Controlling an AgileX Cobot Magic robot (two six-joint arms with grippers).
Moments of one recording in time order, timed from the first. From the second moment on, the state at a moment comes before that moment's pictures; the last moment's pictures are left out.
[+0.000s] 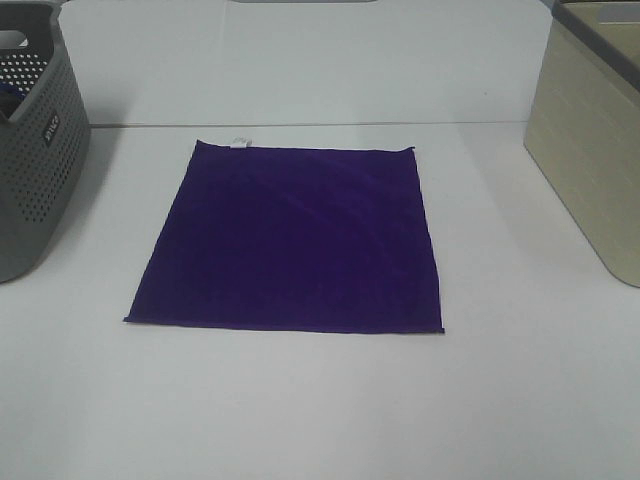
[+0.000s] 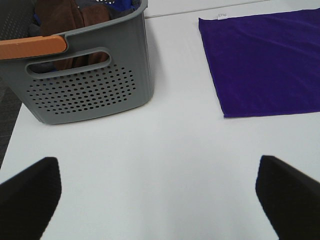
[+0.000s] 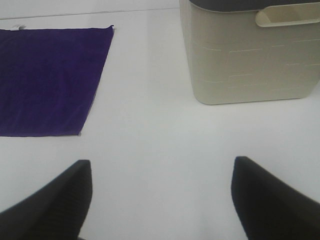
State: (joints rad) left arm 0.04 0.00 -0.51 -0.09 1.06 0.17; right arm 0.05 0.00 -0.51 -0.05 1.07 0.06
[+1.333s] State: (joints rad) left arm 0.04 0.00 -0.51 -0.09 1.06 0.17; right arm 0.05 0.00 -0.51 -0.06 1.07 0.03
